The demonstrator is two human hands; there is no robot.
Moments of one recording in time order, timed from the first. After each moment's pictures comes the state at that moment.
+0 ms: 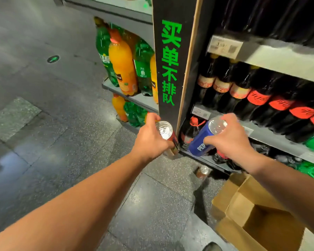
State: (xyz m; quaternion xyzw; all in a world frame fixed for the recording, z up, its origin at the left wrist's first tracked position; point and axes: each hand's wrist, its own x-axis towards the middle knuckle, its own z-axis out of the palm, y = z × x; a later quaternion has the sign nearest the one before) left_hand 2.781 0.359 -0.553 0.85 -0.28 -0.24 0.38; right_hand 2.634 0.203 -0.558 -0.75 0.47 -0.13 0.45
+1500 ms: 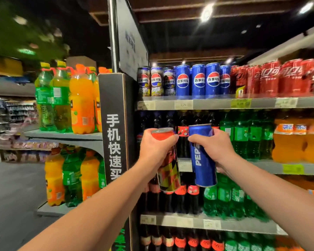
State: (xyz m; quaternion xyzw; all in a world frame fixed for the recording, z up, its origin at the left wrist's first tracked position) left_hand 2.669 0.307 -0.041 0.53 -0.46 -0.18 0.69; right_hand 2.527 0.236 -0.039 -0.61 0.35 -0.58 0.41
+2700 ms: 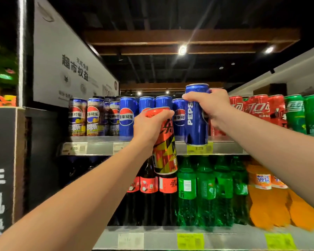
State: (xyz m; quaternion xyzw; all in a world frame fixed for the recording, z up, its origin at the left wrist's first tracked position) left_hand 2.553 0.080 0.110 0.42 -0.49 -0.20 0.74; right_hand 2.407 0.019 0.164 -0.62 0.29 -0.65 0.33
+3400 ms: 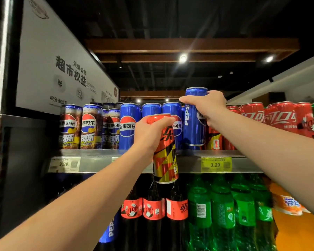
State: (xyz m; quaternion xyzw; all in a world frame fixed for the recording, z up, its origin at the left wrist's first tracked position) left_hand 2.592 0.025 0.124 0.42 -0.50 -0.21 0.73; right_hand 2.456 -0.059 0.194 -0.61 0.35 -0.67 0.24
